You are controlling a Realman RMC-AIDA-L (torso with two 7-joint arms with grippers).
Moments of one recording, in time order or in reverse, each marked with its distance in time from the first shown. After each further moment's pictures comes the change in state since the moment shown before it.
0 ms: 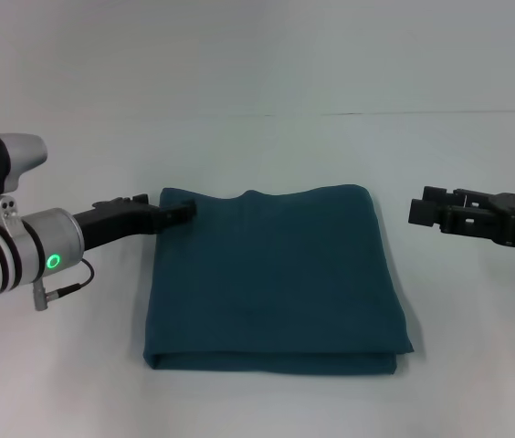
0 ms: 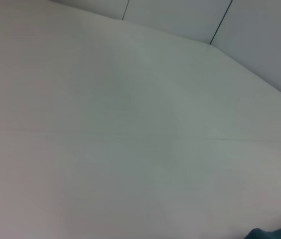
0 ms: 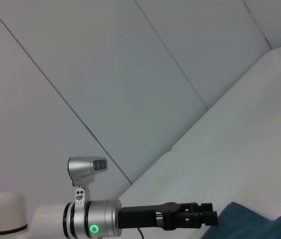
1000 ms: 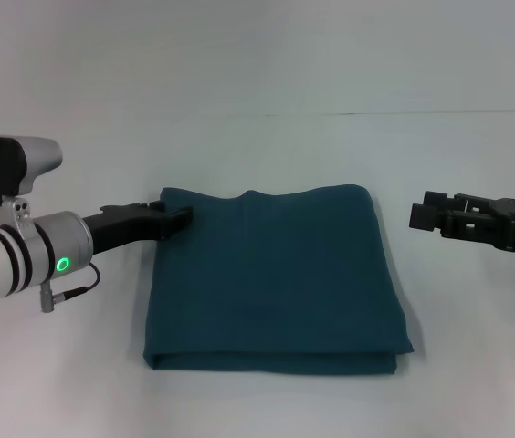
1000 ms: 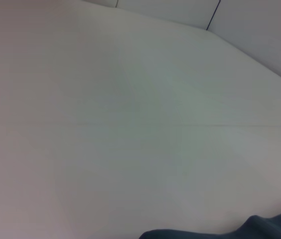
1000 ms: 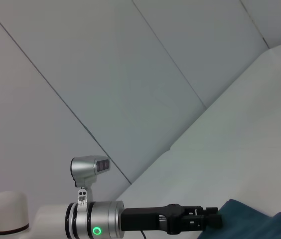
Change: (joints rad) left arm -0.009 -0.002 0.048 -0.013 0.000 -0.033 0.003; right arm -0.010 0.004 0.000 0.002 0.000 0.001 -0.002
